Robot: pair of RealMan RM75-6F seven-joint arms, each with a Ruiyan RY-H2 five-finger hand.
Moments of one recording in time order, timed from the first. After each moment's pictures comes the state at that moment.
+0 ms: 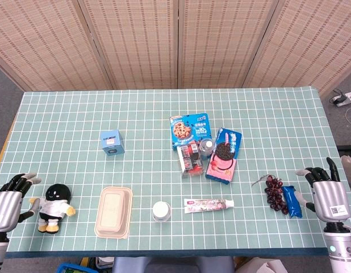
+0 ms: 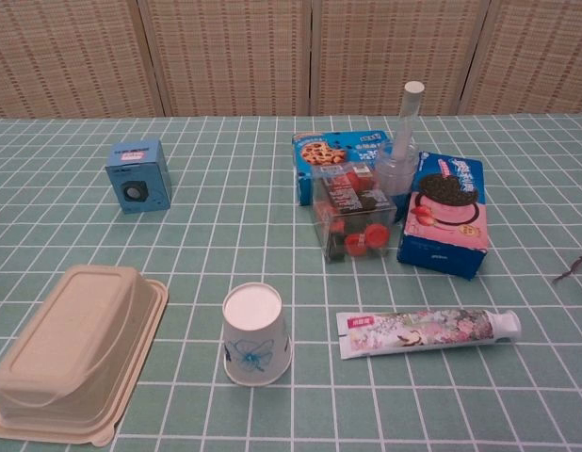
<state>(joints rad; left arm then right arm) -0.11 -1.15 -0.04 -1.57 1.50 1.48 0.09 0.08 -1.22 0.09 -1.56 -1.50 1.54 -0.18</state>
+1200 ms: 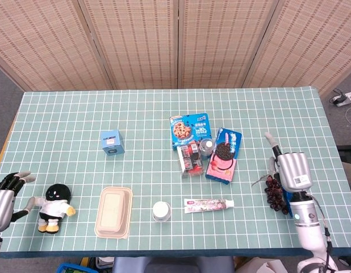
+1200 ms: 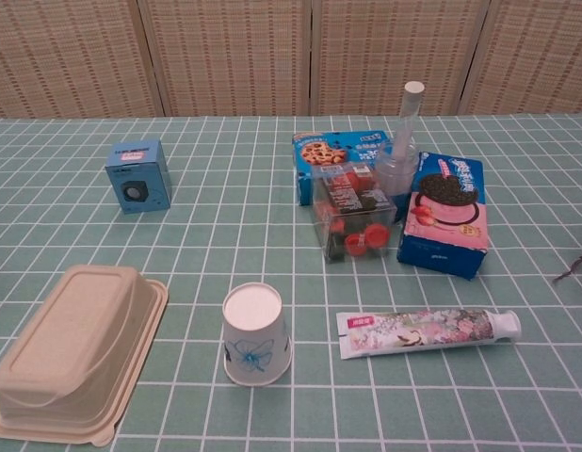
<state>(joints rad) -0.10 -1.10 -0.05 -1.60 1.49 1.48 0.03 0.30 -1.33 0.23 -1.64 -1.40 1.37 -0.40</state>
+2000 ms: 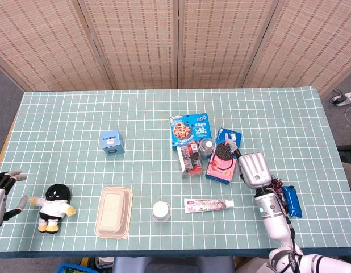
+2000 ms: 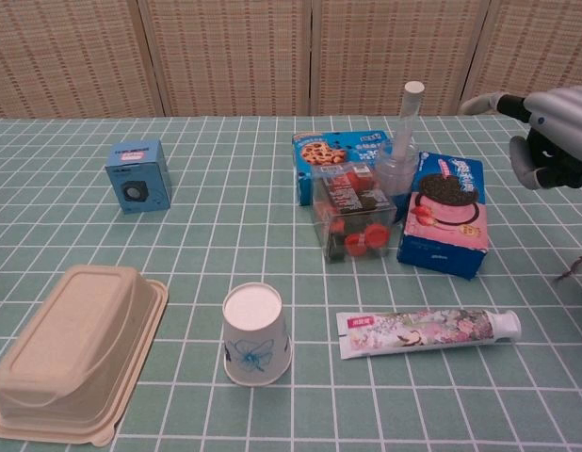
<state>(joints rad) -0.10 -1.07 -0.07 -1.62 1.43 1.48 0.03 0.44 -1.52 0.20 -1.55 -1.31 1.24 -0.56</state>
